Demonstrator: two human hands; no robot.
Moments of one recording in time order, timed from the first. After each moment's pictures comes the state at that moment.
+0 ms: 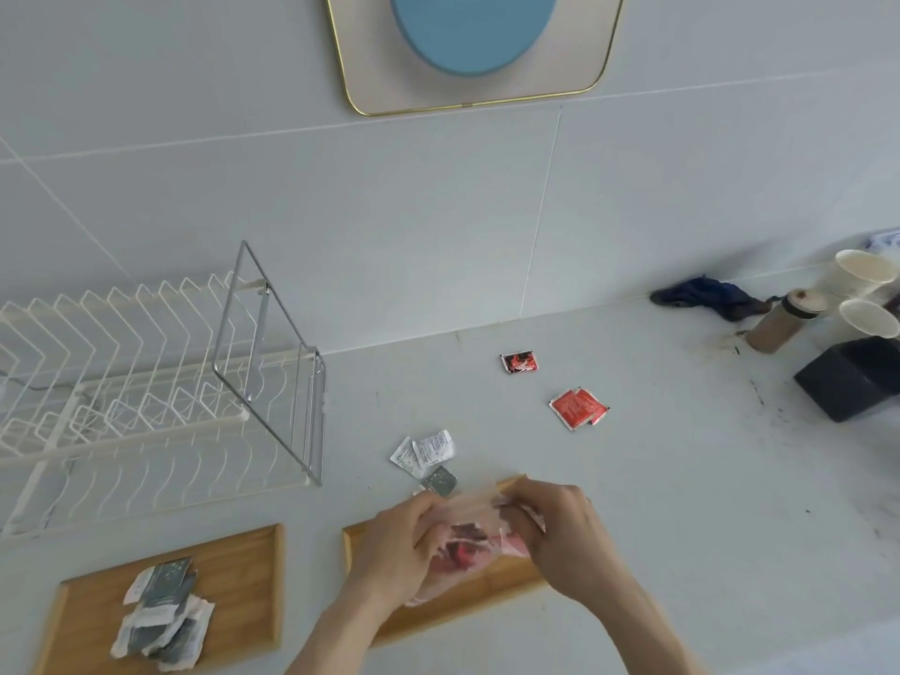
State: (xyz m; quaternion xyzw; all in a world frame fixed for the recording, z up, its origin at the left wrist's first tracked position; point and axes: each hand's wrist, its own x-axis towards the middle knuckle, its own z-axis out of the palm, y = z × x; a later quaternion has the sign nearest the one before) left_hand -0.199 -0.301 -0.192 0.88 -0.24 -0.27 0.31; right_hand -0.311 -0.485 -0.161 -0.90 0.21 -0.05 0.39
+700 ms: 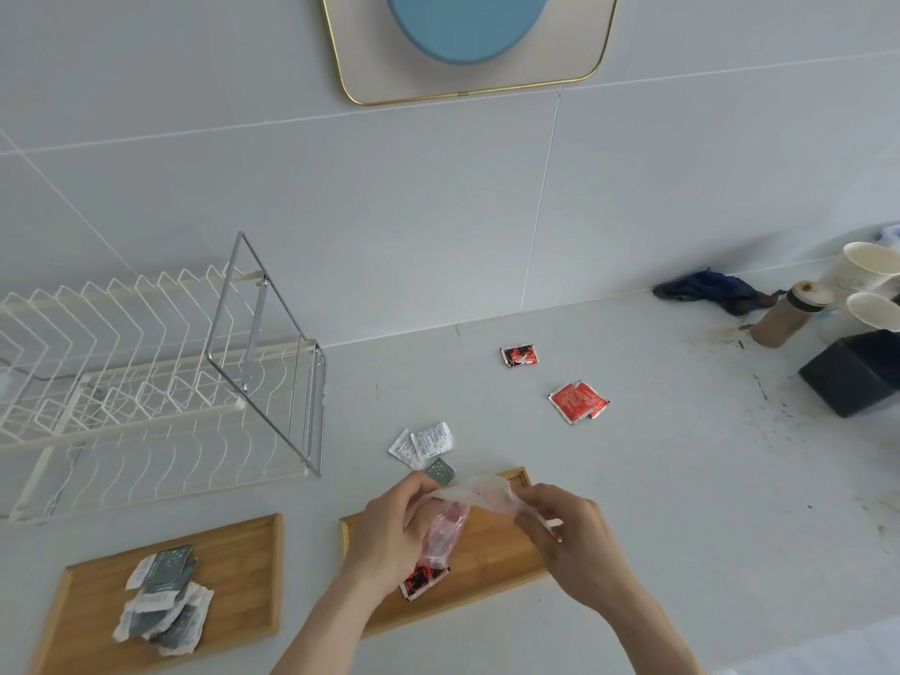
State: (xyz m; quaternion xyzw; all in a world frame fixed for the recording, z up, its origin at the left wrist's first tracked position) left_hand -0.200 -0.305 -0.180 0.87 -0.21 -0.25 0.38; right_hand -0.334 -0.496 -0.178 -0.85 0.22 -0.07 0.47
